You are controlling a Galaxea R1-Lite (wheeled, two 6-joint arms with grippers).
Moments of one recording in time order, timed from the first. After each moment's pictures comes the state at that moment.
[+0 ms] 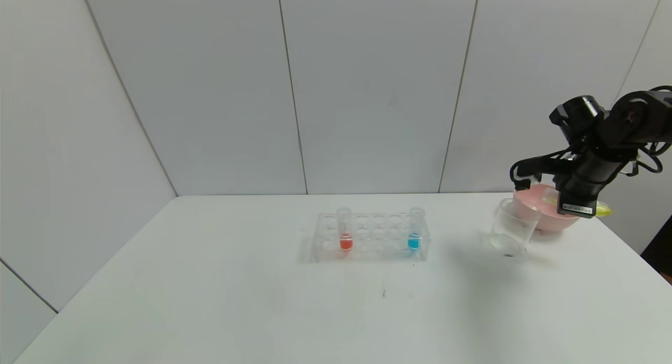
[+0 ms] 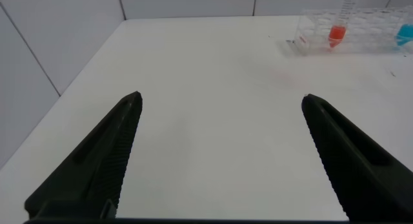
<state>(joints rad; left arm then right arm) 0.00 0.00 0.00 0.00 0.00 0.00 -0.01 2.17 -2.00 0.86 -0.32 -1.13</state>
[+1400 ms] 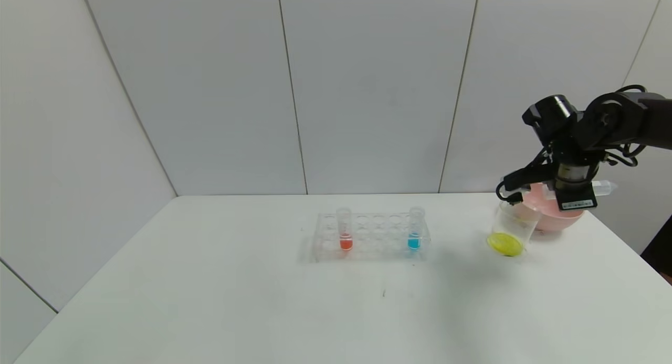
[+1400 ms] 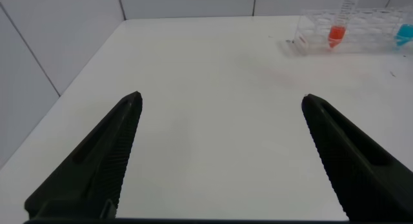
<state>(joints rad) 0.00 0.00 0.00 0.00 0.00 0.00 0.10 2.18 -2.00 0.83 -0.63 -1.37</state>
